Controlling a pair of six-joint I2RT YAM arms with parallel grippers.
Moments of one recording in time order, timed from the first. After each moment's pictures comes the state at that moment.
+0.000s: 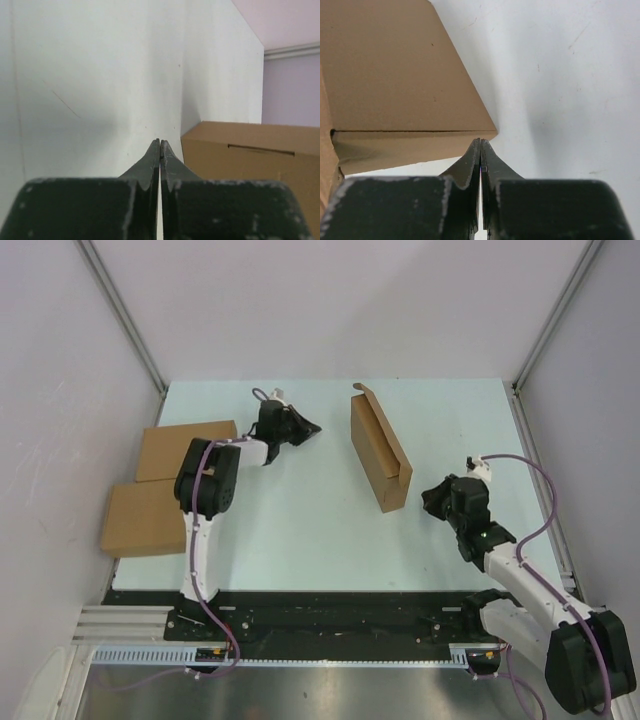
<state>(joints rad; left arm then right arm) -0.30 2.25 1.40 0.44 0.31 -0.93 0.32 0.93 0.44 0.02 0.14 0.73</state>
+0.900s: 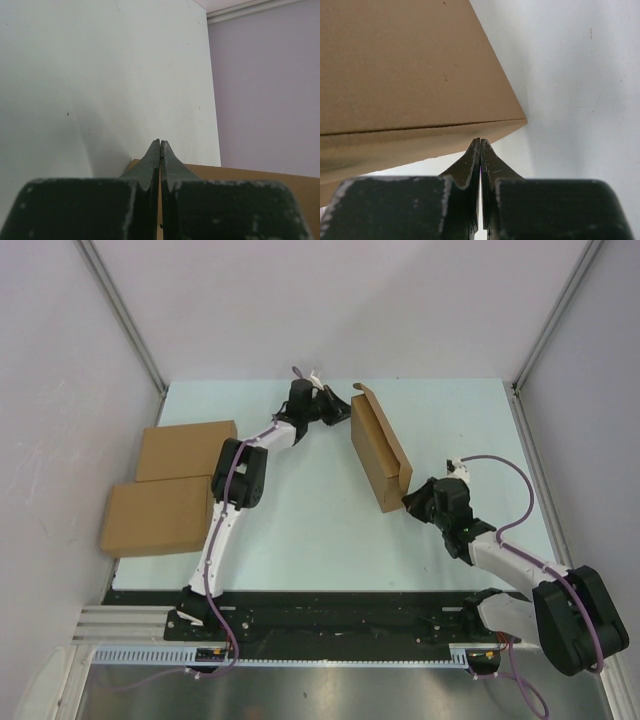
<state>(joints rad) -0.37 2.65 2.11 0.24 0.55 -1.01 0.40 1.13 0.41 0.20 0.08 0.83</state>
